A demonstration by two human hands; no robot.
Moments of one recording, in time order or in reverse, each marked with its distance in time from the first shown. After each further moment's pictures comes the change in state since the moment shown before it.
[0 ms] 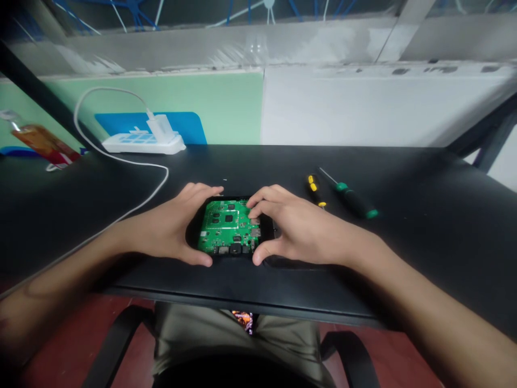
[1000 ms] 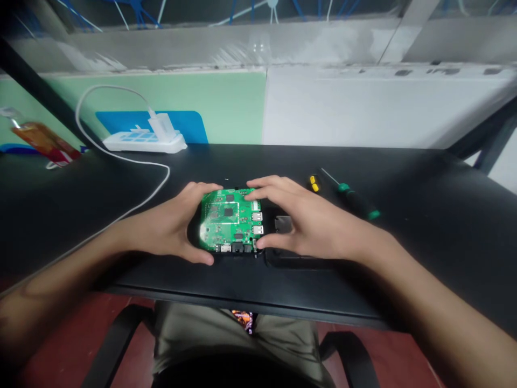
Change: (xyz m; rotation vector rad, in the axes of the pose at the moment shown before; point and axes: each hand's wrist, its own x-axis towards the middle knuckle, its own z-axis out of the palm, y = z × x) left_hand -0.001 -0.004 0.002 -0.064 0.108 0.118; right_hand -0.004 0.010 -0.005 0.025 0.073 -0.085
